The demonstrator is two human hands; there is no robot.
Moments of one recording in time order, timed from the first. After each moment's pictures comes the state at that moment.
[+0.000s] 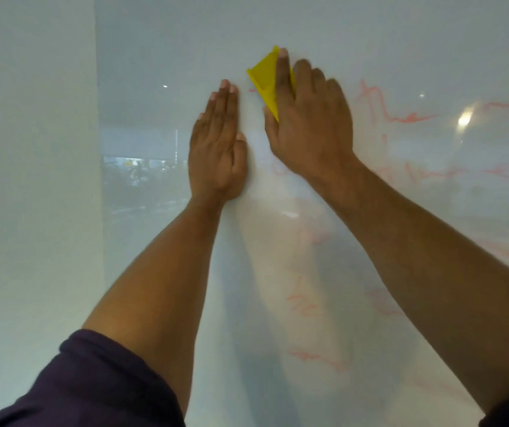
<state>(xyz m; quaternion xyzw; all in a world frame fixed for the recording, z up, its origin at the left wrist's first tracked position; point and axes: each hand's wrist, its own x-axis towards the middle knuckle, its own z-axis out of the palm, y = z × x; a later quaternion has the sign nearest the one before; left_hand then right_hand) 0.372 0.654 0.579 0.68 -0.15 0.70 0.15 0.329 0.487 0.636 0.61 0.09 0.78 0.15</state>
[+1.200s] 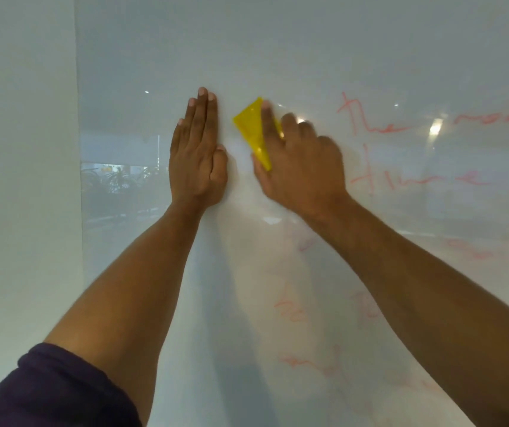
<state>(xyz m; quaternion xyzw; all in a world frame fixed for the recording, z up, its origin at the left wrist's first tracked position) 0.369 0.664 0.581 0.69 -0.16 0.68 0.17 0.322 0.474 0.598 0.62 0.10 0.76 0.19</state>
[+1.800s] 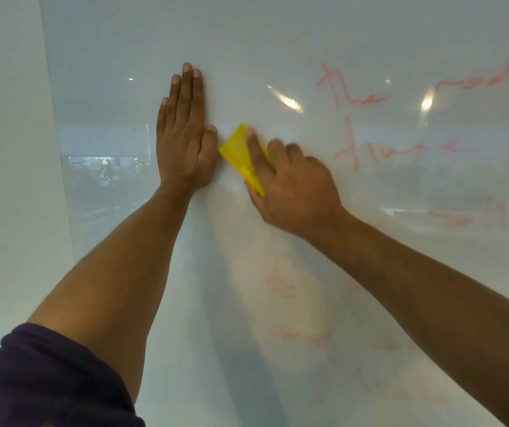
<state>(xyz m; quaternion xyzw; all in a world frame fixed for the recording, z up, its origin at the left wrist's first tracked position) 0.364 0.656 0.584 0.70 -0.17 0.67 0.15 0.319 0.454 0.543 0.62 0.12 0.75 0.21</state>
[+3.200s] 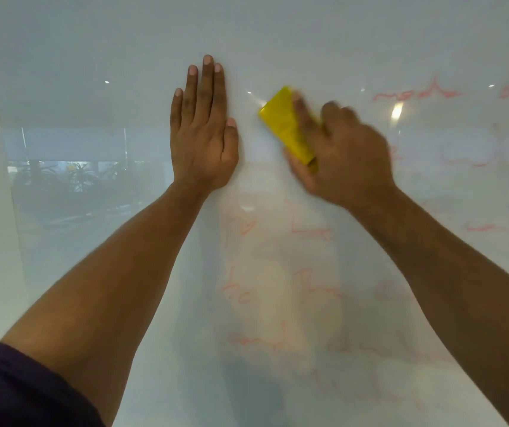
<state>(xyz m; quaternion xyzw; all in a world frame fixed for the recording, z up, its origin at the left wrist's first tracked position) 0.355 0.558 0.598 0.68 -0.16 0.71 0.10 0.292 0.324 0.590 0.63 0.12 0.75 0.17</state>
